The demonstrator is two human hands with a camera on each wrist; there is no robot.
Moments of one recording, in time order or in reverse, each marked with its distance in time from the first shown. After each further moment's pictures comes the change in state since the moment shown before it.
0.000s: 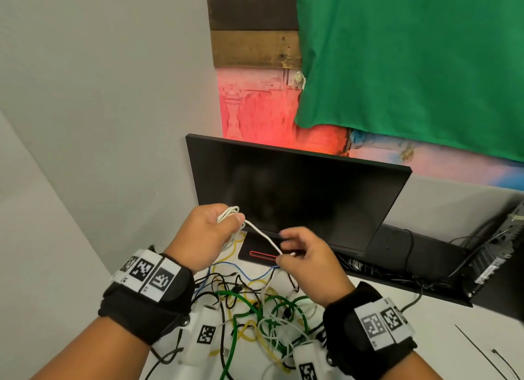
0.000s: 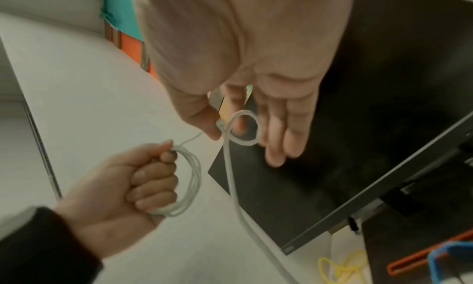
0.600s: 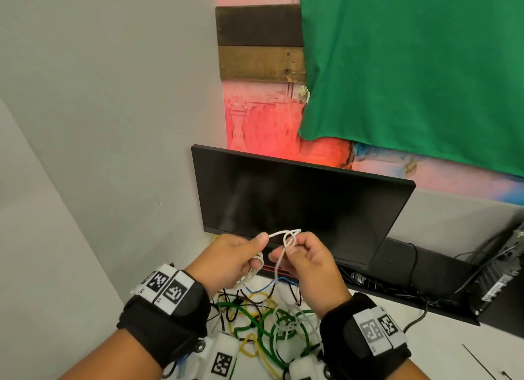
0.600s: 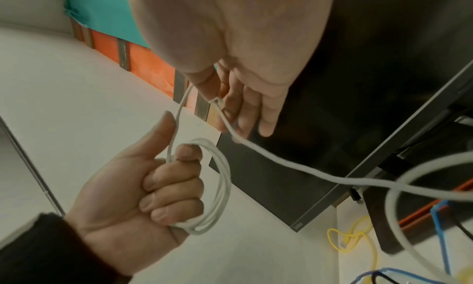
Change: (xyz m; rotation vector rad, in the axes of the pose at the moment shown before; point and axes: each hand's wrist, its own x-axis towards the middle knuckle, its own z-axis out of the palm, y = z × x) left_hand -0.006 -0.001 0.025 -0.135 -0.206 -0.298; right_hand 0.007 -0.004 0.010 0.433 -0.016 -0.112
